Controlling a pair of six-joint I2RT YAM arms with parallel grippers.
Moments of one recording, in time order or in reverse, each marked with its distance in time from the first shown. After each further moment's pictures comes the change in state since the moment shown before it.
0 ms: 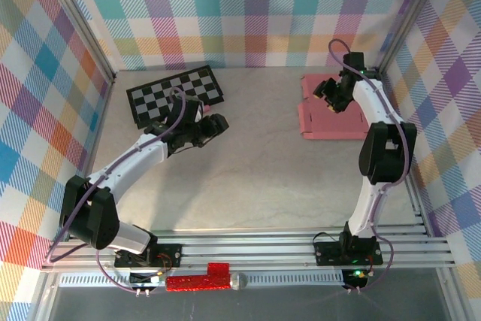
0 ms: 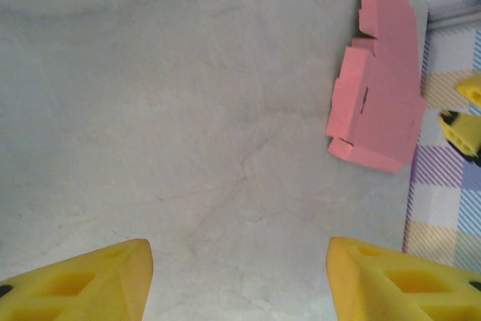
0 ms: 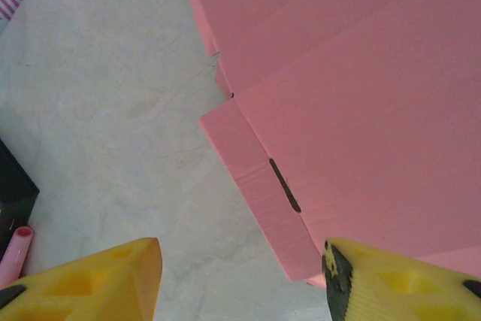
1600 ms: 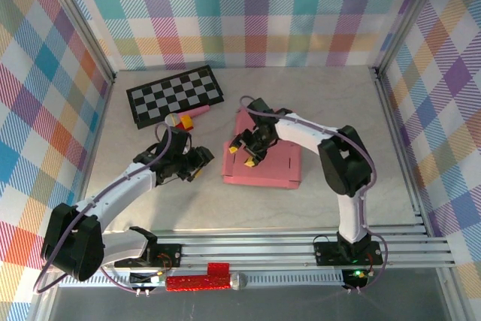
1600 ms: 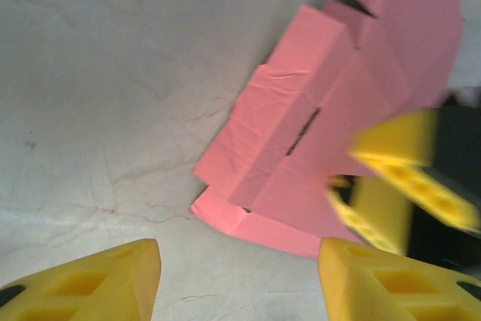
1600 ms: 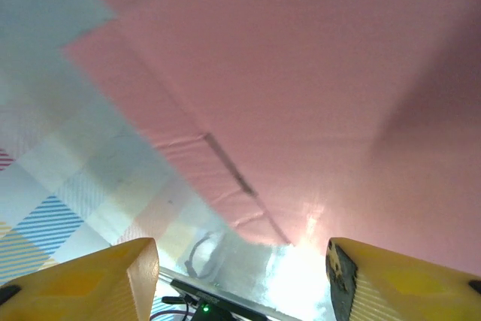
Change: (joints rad) left arm 0.022 -0.227 -0.374 -0.023 0.006 -0.214; right arm 0.638 -0.045 -0.307 0.164 -0.235 0.559
